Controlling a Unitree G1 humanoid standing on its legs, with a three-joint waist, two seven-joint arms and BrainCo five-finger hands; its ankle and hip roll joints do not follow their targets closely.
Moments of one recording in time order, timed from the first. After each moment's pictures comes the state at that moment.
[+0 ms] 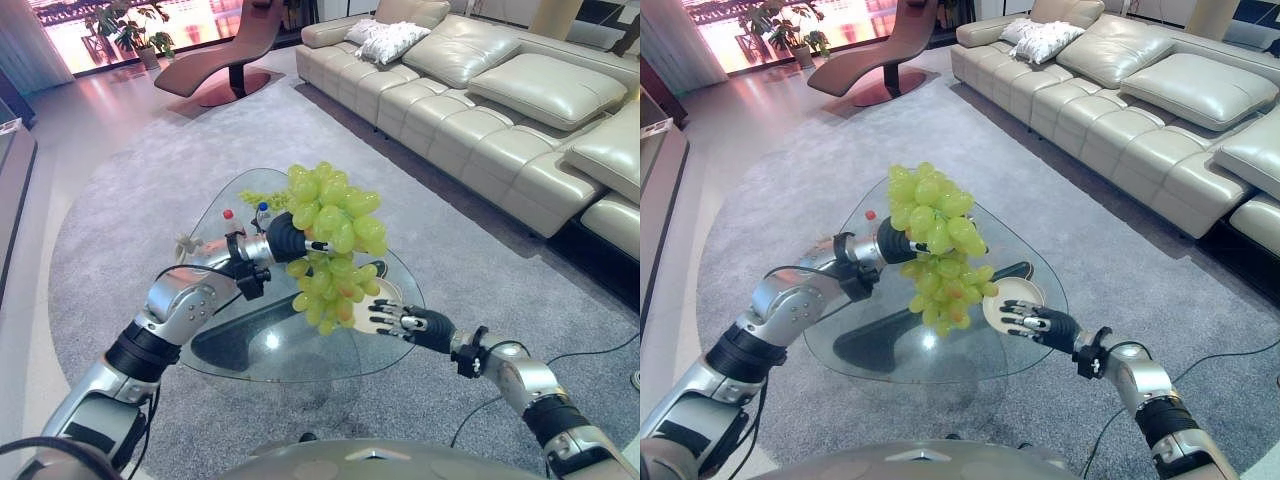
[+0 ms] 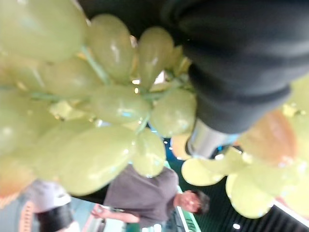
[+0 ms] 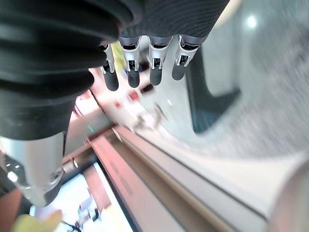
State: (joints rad) left arm -0.41 0.65 -0.38 -0.16 -0.99 0.26 -0.61; right arm -0.08 -0.56 0.21 0.44 0.59 0.16 0.73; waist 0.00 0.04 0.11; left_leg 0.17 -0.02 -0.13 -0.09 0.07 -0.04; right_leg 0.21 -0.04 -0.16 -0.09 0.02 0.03
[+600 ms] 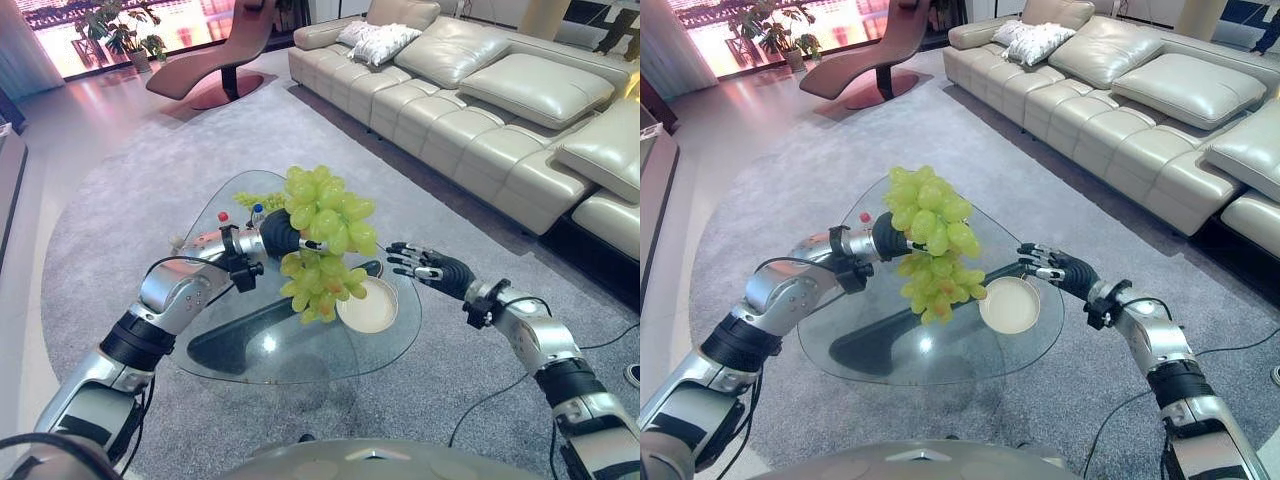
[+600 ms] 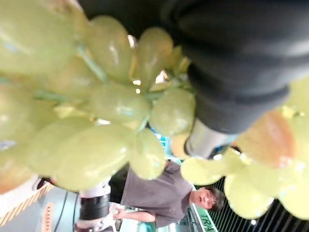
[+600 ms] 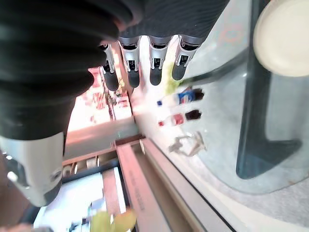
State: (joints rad) left arm -0.45 0.61 -0.38 -0.10 -0.94 0.26 -0.67; right arm -0.24 -0.60 0.22 0.34 0.59 0.13 0.68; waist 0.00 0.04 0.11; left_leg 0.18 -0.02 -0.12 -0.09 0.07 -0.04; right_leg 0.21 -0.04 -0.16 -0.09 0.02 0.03
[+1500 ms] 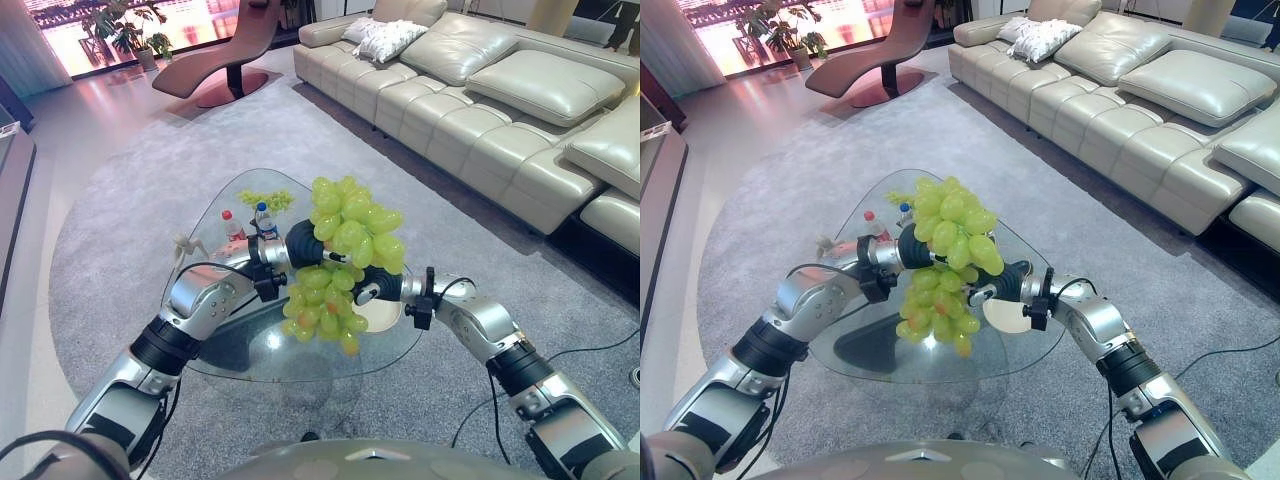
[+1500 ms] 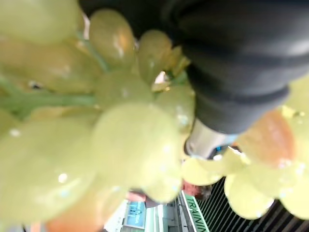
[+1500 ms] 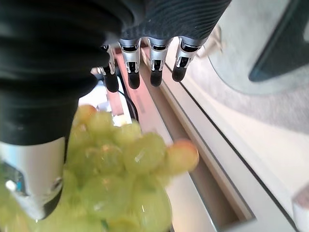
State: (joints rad) left arm -0.45 0.52 -0.44 -0.10 -0.94 0.28 -0.68; right arm -0.33 -0.49 0.46 0.11 0.63 0.29 0.88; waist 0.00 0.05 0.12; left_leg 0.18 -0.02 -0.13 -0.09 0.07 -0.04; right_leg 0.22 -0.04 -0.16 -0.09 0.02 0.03
